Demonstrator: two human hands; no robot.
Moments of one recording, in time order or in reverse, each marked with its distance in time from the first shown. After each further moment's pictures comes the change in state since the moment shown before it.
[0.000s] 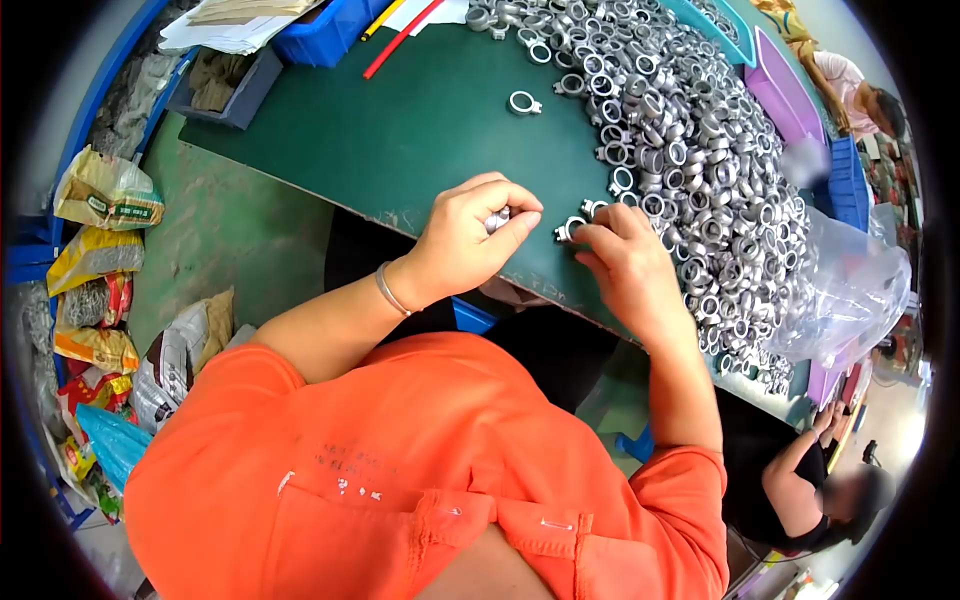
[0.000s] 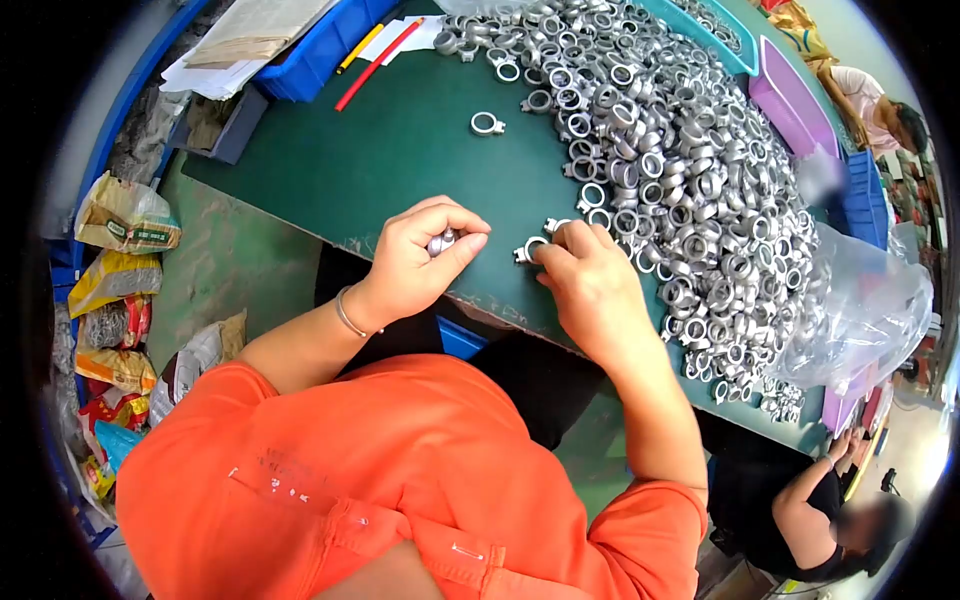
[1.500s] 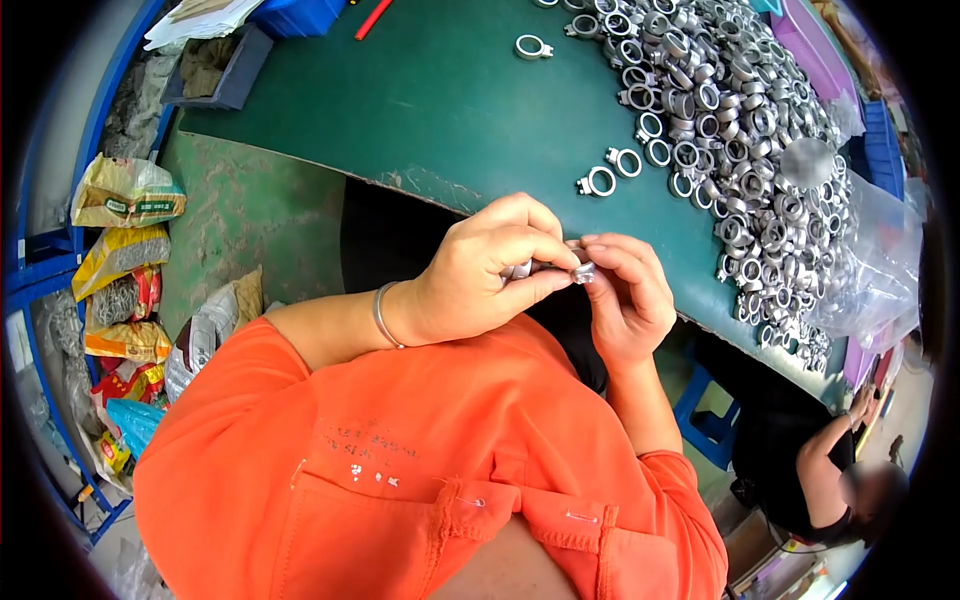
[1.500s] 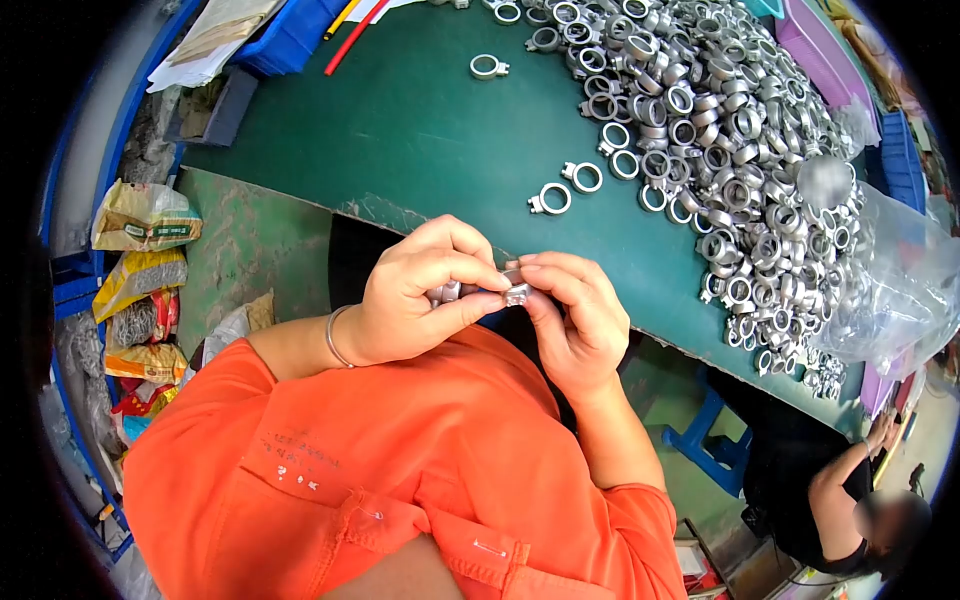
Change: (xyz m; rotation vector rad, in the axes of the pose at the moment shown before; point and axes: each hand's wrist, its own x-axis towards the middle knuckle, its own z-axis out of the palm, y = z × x) left_hand -0.039 0.029 0.001 -0.067 -0.246 0.059; right_hand -0.053 -0.045 0.063 0.720 0.579 0.190
